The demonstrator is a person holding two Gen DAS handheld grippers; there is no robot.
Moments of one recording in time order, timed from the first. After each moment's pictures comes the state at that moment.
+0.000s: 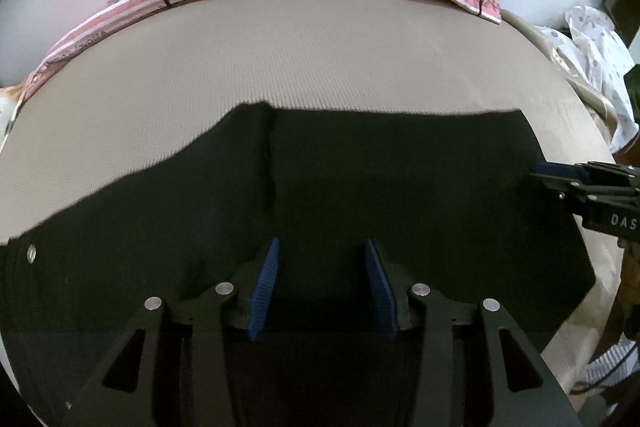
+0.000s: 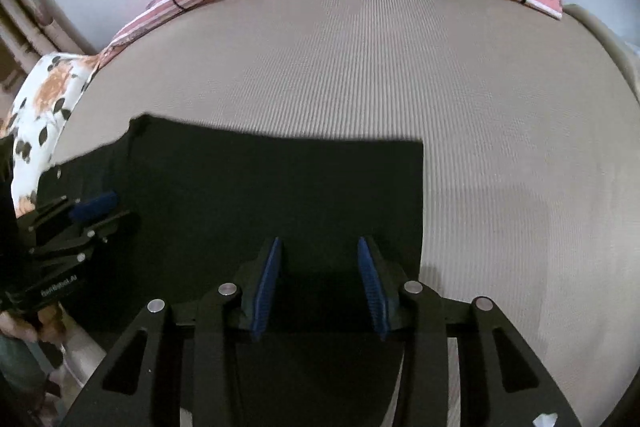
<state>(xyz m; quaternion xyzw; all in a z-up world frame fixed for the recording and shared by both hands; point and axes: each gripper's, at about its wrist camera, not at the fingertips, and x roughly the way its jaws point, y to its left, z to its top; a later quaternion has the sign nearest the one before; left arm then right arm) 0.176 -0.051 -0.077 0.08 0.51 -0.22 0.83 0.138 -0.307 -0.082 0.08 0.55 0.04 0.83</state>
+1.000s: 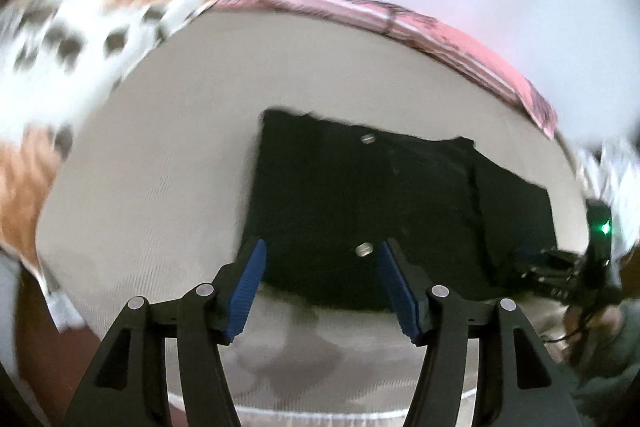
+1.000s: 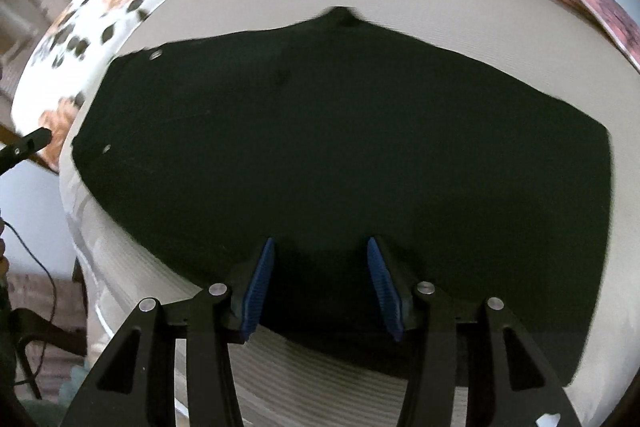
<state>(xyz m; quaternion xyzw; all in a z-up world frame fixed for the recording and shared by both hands) 0.088 0.242 -0.023 -0.11 0.50 -0.09 0.85 0.118 -0.131 -0.081 0.01 0.59 0.16 0.79</state>
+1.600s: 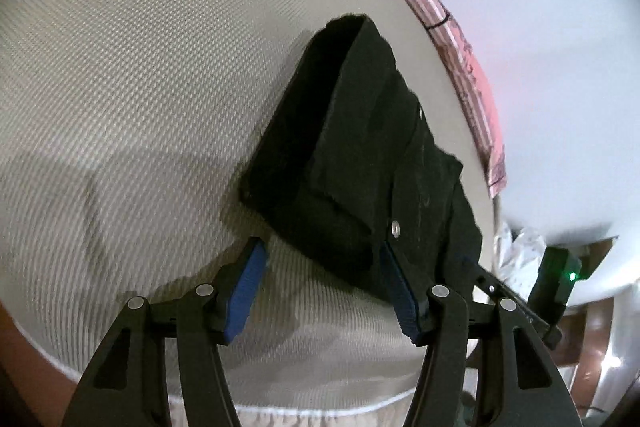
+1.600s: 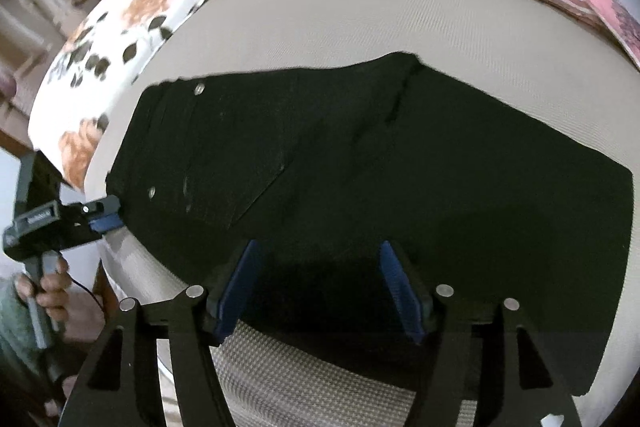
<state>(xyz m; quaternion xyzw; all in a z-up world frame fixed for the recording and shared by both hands) 0.097 0.296 -0.117 -0.37 0.54 -0.15 0.74 0.137 -0.115 -0.052 0.06 0.57 0.16 0.81</state>
